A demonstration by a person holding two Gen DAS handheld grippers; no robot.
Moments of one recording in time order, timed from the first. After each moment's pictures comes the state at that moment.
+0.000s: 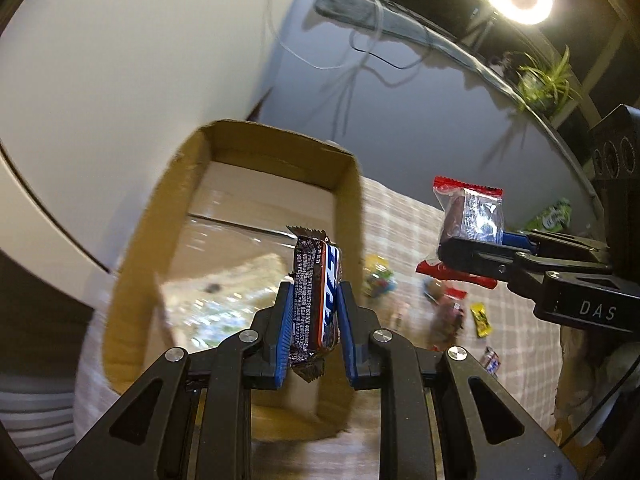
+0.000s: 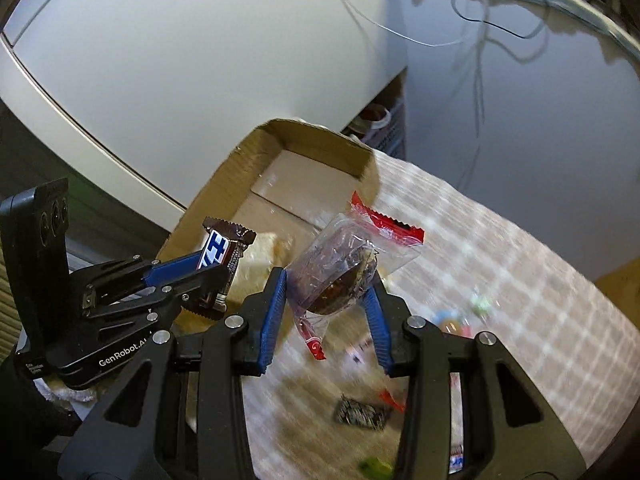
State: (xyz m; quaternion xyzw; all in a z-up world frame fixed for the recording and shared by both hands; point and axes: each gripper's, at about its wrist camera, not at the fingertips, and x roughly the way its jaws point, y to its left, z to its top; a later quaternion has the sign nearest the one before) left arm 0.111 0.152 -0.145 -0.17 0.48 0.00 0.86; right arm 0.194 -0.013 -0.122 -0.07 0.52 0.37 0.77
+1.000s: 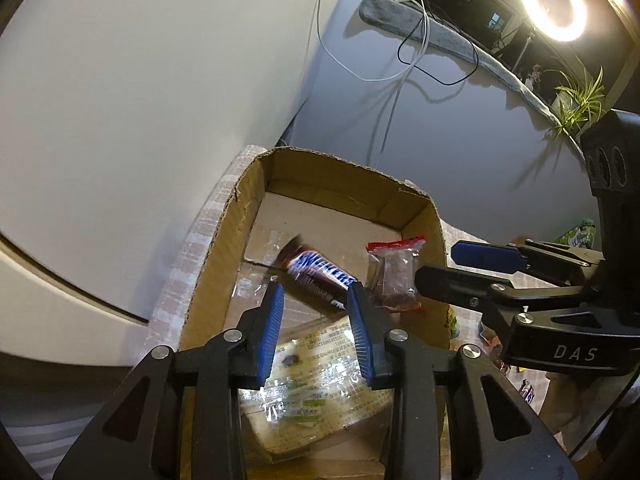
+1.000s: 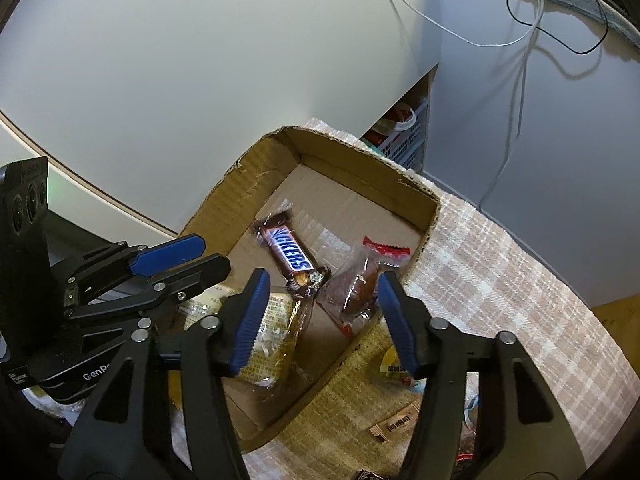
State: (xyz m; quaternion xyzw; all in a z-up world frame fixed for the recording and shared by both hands) left arm 0.140 0.205 -0.163 -0.17 0.48 0.03 0.86; right arm 0.226 0.057 -0.156 -0.09 0.53 0.38 0.75
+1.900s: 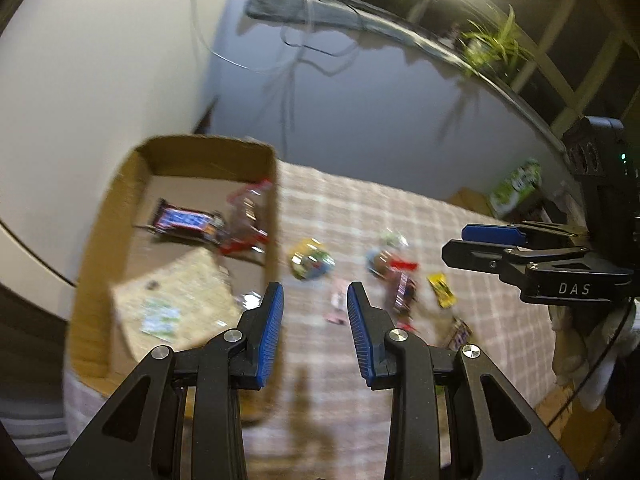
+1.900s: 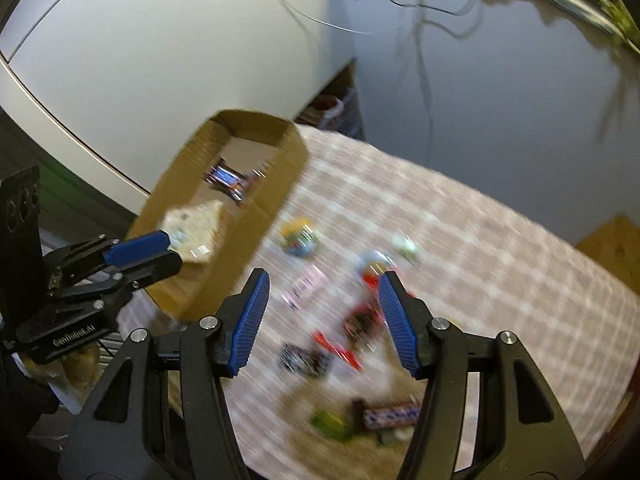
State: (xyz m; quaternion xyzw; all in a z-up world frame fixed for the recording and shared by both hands) left arm 0.096 0.093 -0.137 -0.12 0.48 -0.08 0.87; right arm 0.172 -0.122 -0.128 -0.05 0.54 0.30 0.79
